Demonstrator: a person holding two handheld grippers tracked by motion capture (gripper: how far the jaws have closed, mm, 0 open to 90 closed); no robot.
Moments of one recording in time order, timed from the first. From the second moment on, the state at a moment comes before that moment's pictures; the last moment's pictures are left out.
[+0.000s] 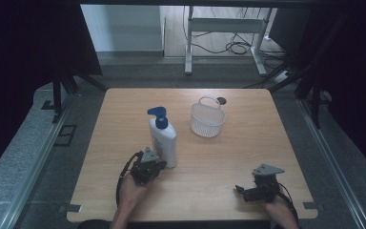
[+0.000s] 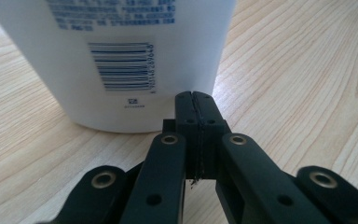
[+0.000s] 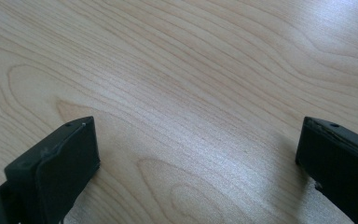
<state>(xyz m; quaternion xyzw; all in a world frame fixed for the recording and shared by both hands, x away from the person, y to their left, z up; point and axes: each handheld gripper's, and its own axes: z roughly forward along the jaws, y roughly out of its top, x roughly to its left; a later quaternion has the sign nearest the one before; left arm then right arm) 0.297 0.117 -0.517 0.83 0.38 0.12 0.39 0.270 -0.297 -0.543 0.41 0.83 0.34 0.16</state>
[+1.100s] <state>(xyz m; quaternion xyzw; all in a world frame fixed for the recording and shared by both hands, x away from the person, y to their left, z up) 0.278 0.117 -0.510 0.84 0.36 0.15 0.38 0.270 -0.298 -0.543 0.40 0.83 0.34 0.16</state>
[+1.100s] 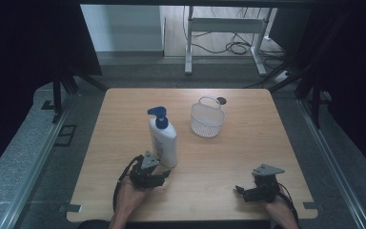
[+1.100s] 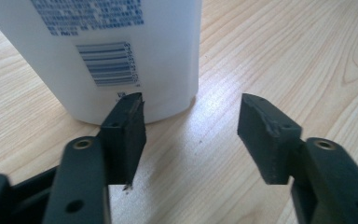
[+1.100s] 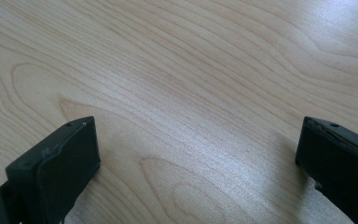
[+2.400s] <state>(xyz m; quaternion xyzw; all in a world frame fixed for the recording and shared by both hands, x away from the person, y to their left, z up) 0.243 0.123 -0.538 0.84 0.40 0.15 0.32 0.263 -0.288 -0.525 0.37 0.84 0.35 0.17</state>
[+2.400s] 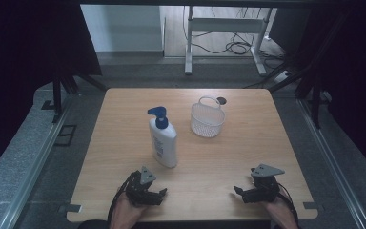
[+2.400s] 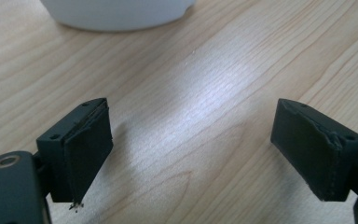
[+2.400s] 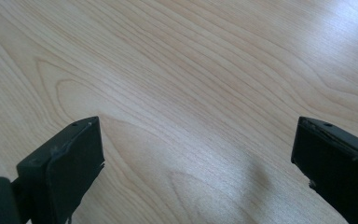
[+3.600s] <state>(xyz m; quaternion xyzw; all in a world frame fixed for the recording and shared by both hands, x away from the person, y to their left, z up) 0.242 0.126 -0.543 0.84 0.40 0.15 0.34 0.276 -0.245 -0.488 0.32 0.84 0.41 0.13</state>
